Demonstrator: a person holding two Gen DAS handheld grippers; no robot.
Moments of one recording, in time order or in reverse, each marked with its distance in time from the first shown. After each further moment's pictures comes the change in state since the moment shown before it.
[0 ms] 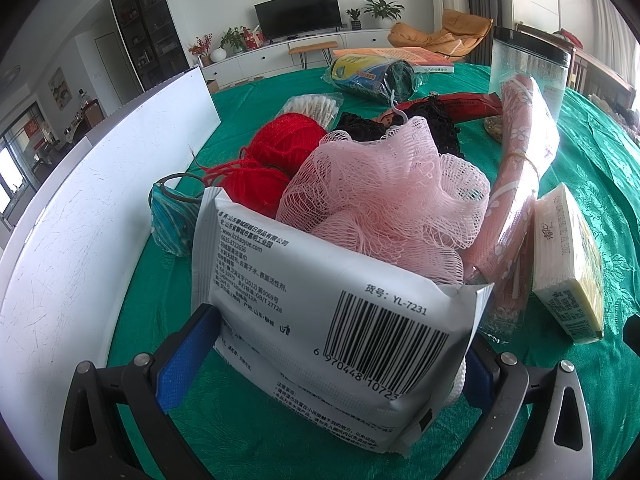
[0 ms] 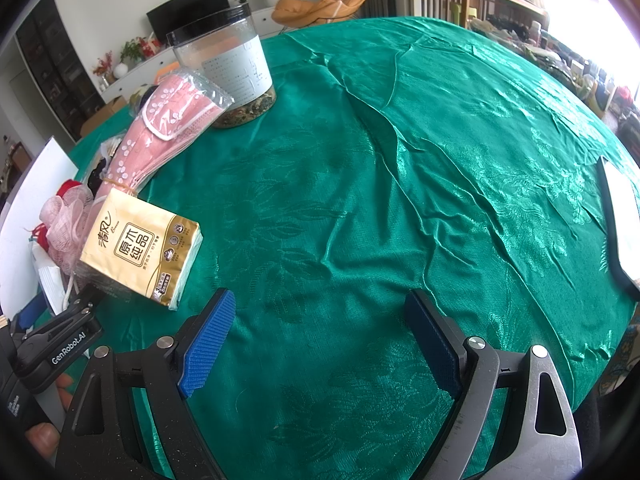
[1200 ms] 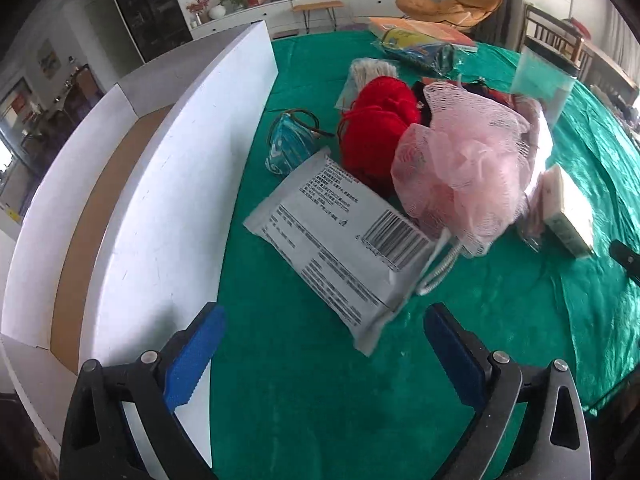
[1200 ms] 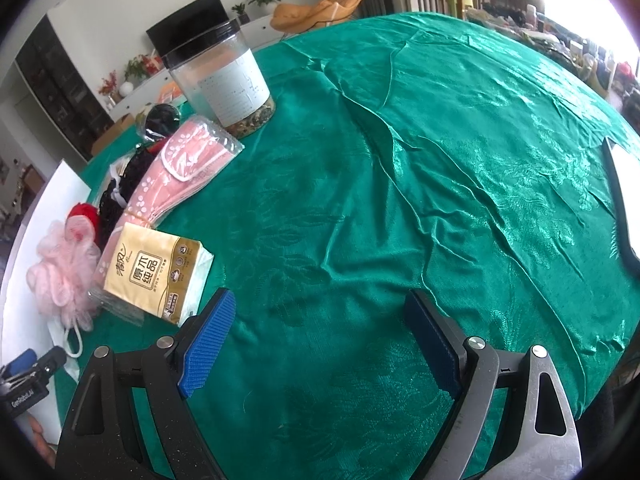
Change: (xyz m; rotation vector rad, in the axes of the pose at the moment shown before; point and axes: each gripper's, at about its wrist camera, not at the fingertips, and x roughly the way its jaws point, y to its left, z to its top) left arm -0.057 0.093 -0.023 -0.021 0.192 -0.081; right arm 0.005 -0.023 0.013 0.059 -0.010 0.061
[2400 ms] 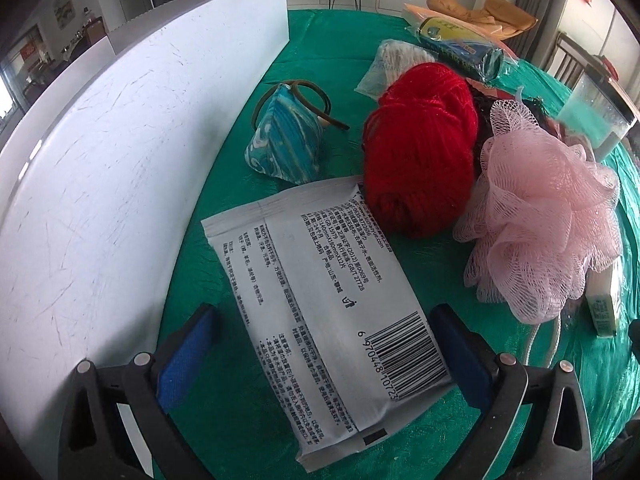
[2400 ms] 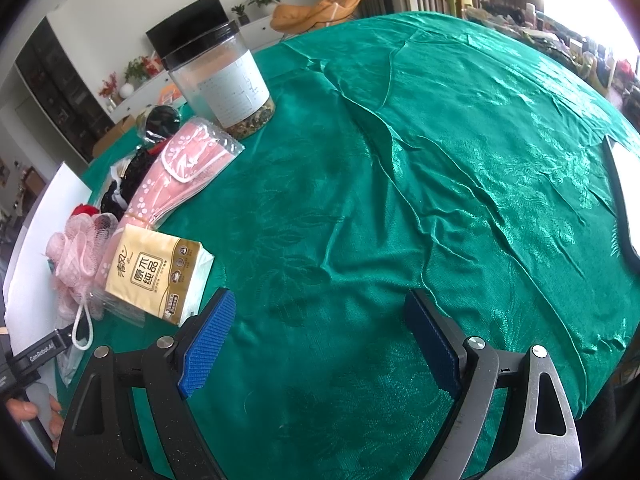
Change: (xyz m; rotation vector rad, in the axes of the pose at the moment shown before) left arm 0.065 0.006 0.029 -0.151 0.046 -0.035; right arm 0.000 -0.003 0.000 0.013 -0.005 0.012
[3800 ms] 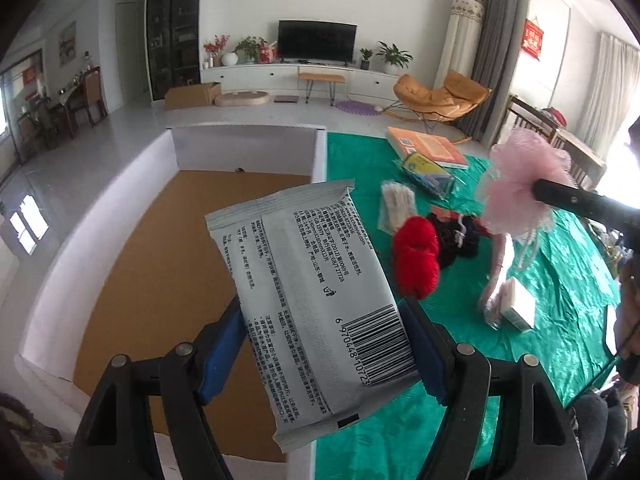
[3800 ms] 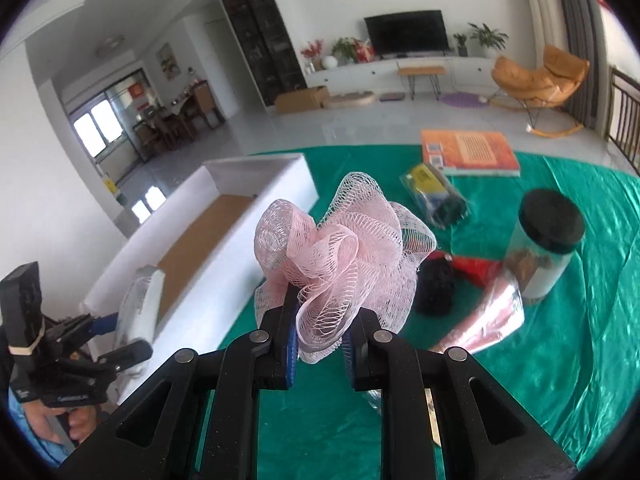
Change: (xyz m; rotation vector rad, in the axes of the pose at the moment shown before) left arm -0.171 0.120 -0.005 0.015 -0.317 -0.110; right arm -0.090 0.236 0.063 -0.583 -0.060 0.536
